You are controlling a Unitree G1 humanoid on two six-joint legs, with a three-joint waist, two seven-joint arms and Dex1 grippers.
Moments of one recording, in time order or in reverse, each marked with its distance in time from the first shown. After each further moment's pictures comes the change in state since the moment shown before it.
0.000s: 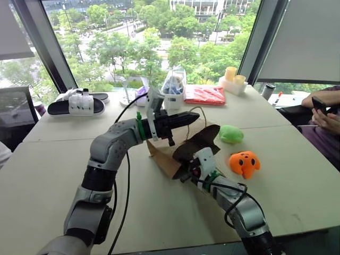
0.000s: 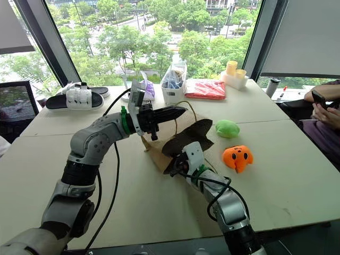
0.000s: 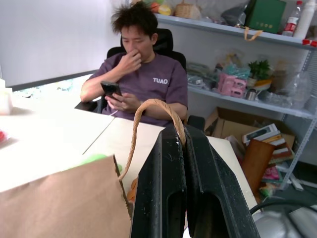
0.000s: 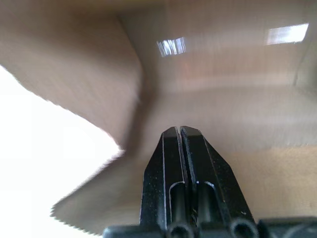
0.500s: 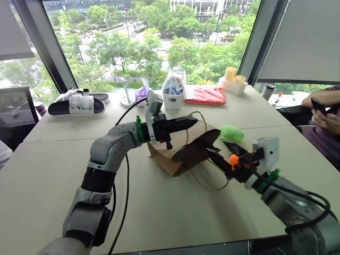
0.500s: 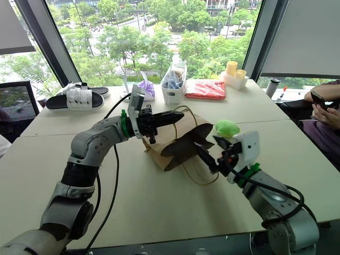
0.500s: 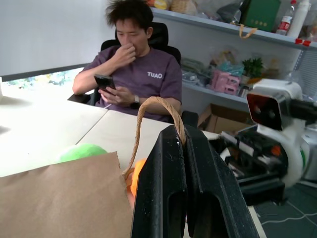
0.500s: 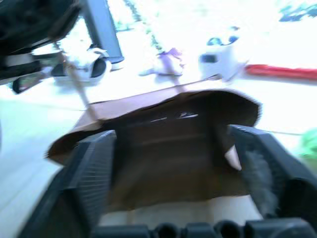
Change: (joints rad) left arm 0.018 0.002 -0.004 0.008 0.001 0.003 -0.043; right arm 0.092 -0.236 -0.465 -0.341 0.322 0.266 -0.043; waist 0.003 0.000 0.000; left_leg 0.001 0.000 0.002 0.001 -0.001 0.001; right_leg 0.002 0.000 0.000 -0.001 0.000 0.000
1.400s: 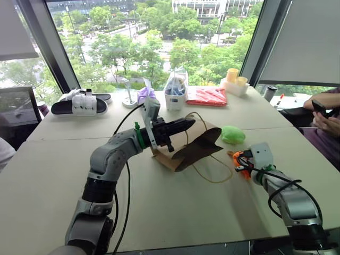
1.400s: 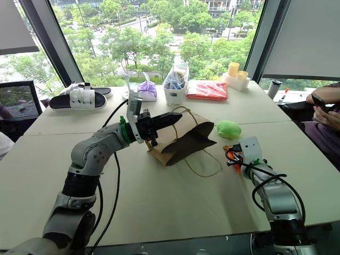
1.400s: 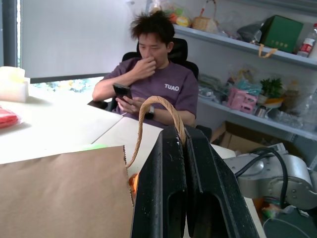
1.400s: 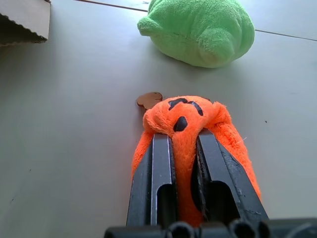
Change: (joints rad) left arm 0.090 -0.044 0.037 -0.091 -0.030 0.012 0.127; right arm -0.080 -0.079 0.151 0.530 -0.353 -0.143 -0.057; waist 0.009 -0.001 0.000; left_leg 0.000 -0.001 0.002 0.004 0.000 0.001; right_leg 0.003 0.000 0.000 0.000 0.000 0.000
